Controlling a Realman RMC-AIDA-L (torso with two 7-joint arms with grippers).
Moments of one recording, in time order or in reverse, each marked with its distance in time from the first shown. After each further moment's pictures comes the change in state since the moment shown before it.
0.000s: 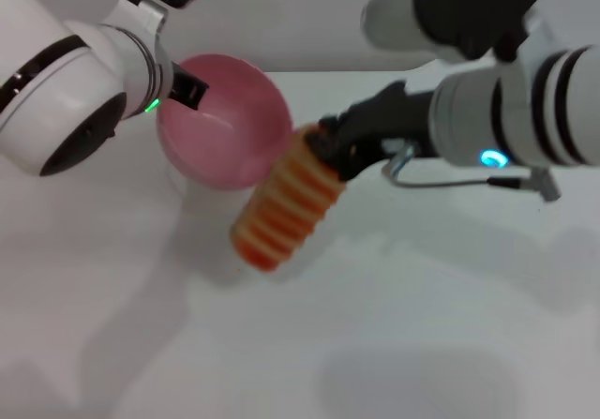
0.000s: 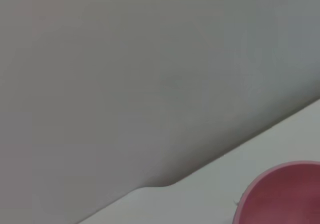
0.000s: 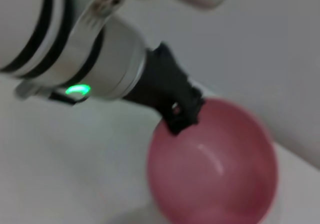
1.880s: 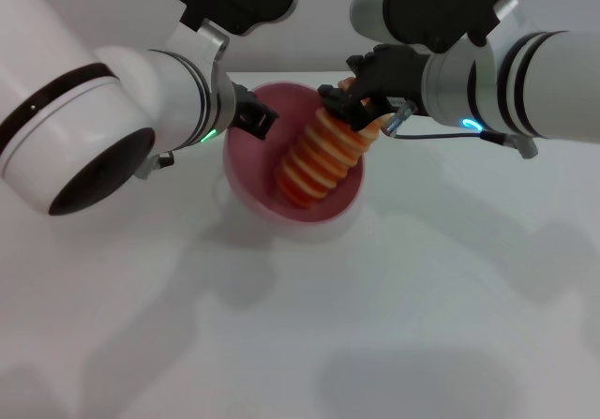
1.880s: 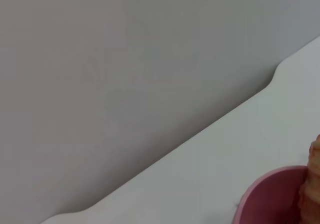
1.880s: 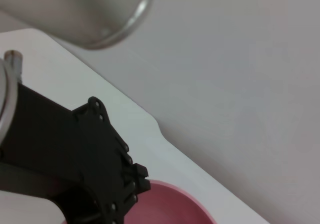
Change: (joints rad) left arm 0.024 0.001 0.109 0.120 -0.121 -0.012 0.004; right arm 0.052 0.005 -0.037 0.192 -0.202 -0.247 0.003
